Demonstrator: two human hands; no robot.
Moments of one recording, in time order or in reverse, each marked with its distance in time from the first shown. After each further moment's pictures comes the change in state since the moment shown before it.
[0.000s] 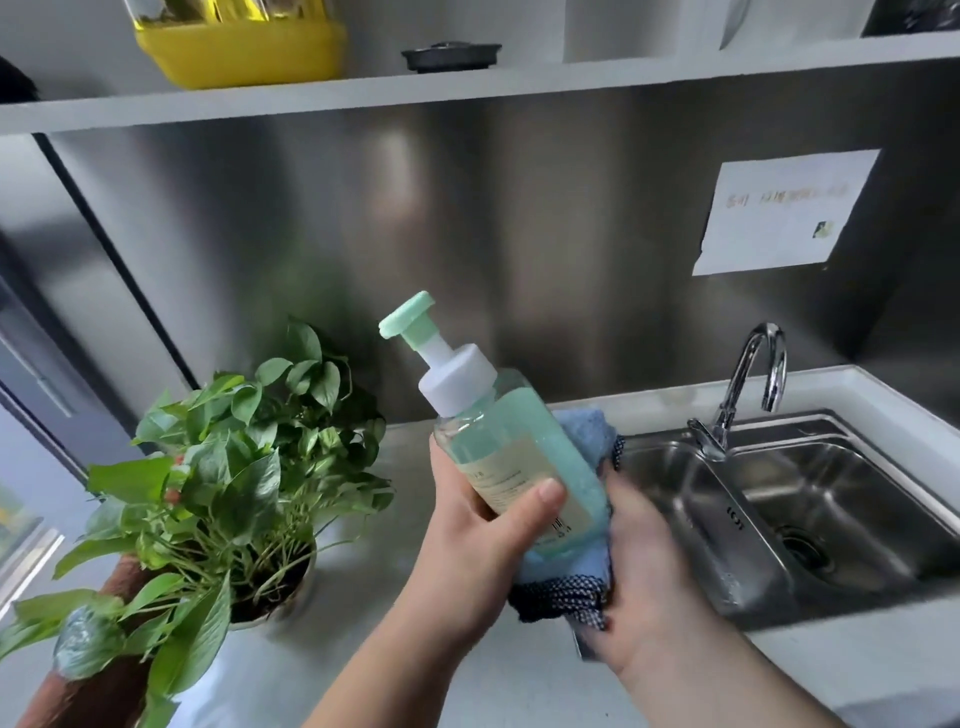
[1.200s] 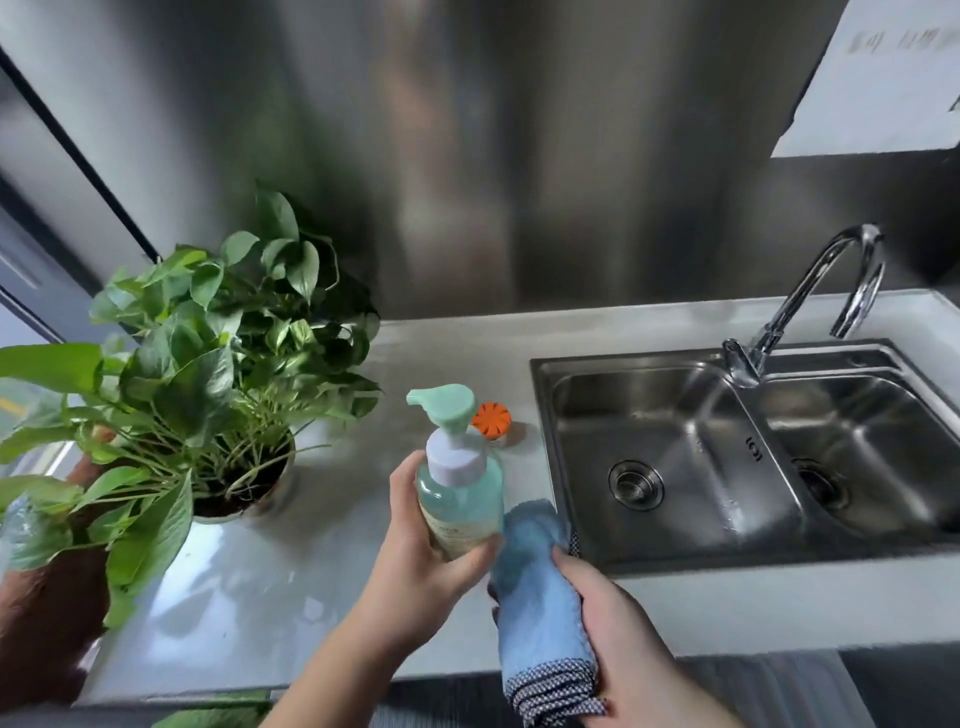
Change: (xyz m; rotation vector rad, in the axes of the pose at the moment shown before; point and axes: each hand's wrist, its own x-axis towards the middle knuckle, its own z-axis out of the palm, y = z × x) left_hand -0.034 -0.118 -0.061 0.483 0.127 -0.185; right_hand 0.042 0.063 -0.130 -0.082 0.184 0.349
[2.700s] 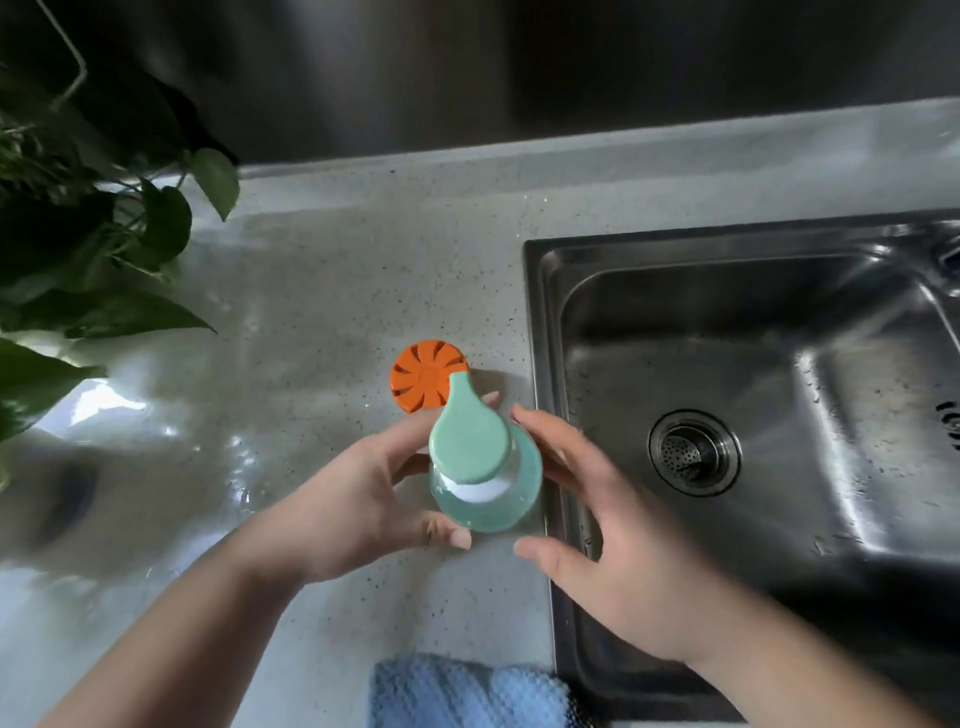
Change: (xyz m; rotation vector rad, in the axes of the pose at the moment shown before) left_hand 0.200 -0.186 0.055 0.108 -0.527 -0.273; right_hand 0.232 -0.122 -0.125 -1.404 -0.215 -0.456
